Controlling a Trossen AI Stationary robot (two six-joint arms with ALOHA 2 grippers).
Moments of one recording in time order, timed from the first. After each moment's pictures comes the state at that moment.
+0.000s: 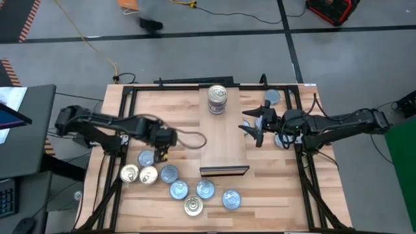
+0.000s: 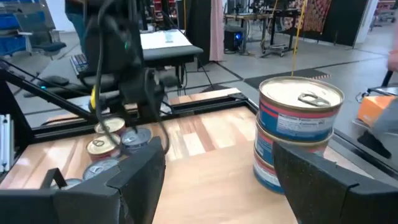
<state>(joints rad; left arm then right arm) -0.12 1.31 1.04 -1.04 -0.19 -0.28 0.07 0.88 0.67 0.10 0.36 0.09</state>
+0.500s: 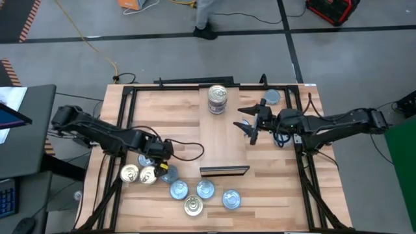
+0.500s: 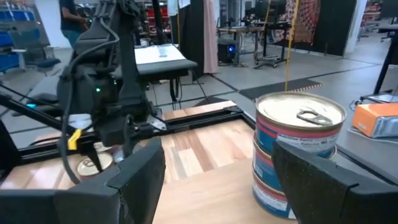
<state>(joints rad) -0.24 1.28 0.80 -0.70 -0.03 -0.54 0.04 0.96 0.67 0.24 0.36 0.08</state>
